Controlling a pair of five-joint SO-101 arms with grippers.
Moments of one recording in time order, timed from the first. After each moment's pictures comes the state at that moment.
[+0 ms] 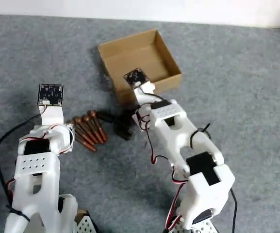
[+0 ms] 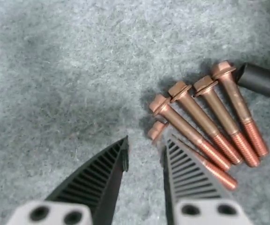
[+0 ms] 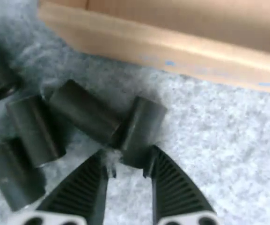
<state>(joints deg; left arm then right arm) -15.4 -44.2 65.1 45.1 -2.8 -27.2 15.0 23.7 38.2 15.8</state>
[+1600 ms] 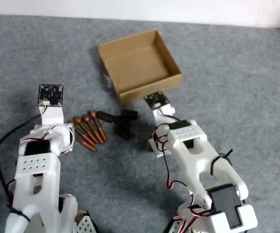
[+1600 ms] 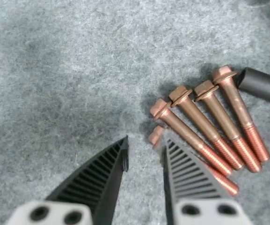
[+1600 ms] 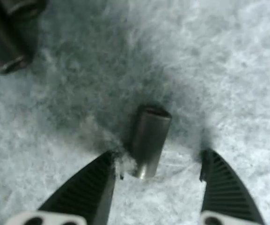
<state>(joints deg) -15.4 -44.2 66.2 42.7 -2.8 -20.5 -9.5 48.3 45.0 11.4</state>
